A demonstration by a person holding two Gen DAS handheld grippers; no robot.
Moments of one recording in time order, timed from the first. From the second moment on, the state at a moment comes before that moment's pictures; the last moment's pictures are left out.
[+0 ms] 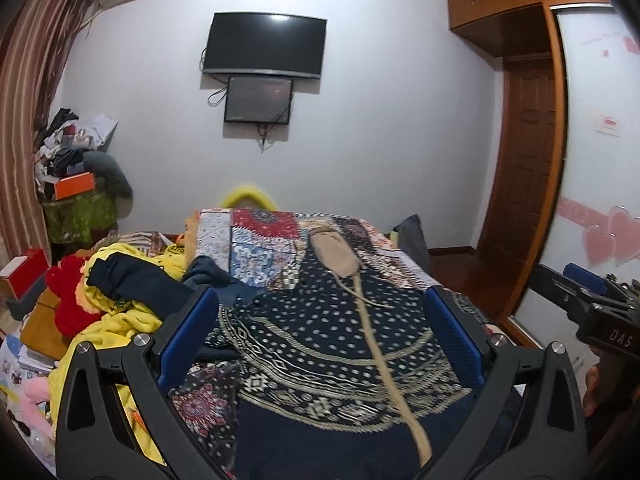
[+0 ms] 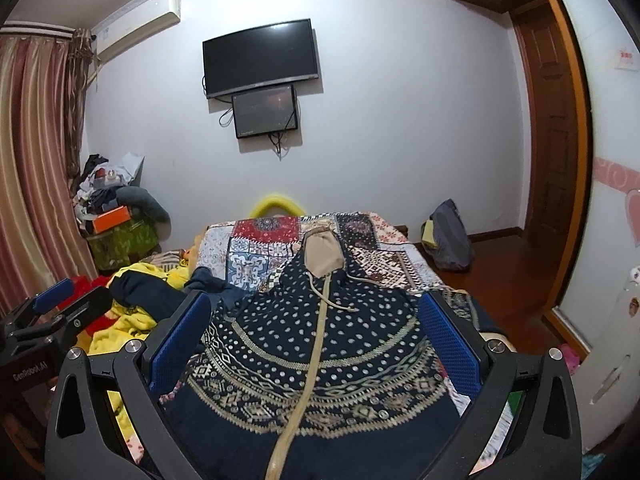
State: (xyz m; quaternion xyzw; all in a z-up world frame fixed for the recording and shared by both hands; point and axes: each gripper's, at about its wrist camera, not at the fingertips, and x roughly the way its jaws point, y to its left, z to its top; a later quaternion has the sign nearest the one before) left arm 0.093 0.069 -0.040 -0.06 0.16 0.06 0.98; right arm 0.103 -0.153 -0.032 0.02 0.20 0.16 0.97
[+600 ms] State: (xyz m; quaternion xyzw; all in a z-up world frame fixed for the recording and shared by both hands) left arm 0.222 0.271 -0.086 -0.13 0.28 0.16 0.94; right arm 0.243 -0.109 -0.063 -0.03 0.25 0.15 0.95
